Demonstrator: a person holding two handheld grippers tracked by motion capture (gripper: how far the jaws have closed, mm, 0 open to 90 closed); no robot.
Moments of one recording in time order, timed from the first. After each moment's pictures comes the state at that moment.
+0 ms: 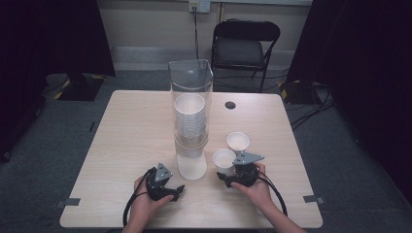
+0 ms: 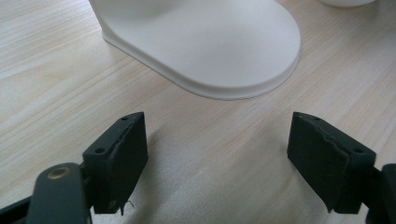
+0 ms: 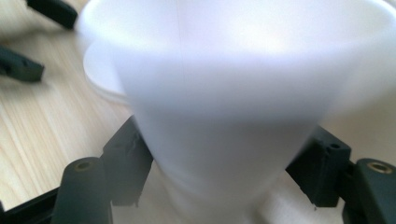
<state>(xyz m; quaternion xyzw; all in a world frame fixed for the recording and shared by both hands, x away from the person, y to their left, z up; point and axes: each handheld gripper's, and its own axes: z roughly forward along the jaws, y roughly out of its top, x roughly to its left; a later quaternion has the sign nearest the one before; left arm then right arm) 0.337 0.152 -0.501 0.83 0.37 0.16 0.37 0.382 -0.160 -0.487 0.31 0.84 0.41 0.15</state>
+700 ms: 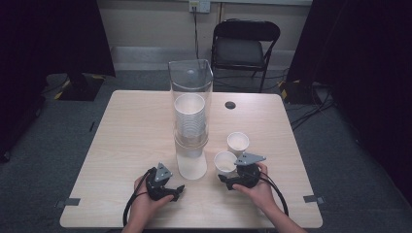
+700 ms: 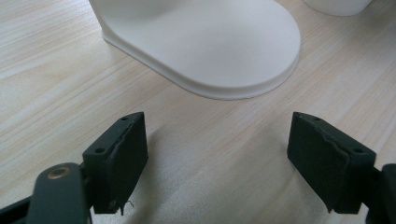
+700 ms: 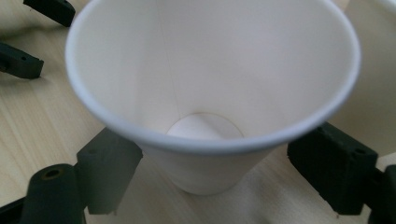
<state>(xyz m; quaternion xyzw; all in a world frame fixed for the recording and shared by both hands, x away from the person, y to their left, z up) 0.337 0.151 -0.501 0.83 0.38 0.16 0.37 0.378 -0.167 -0.483 0.32 0.84 0.42 0.15</state>
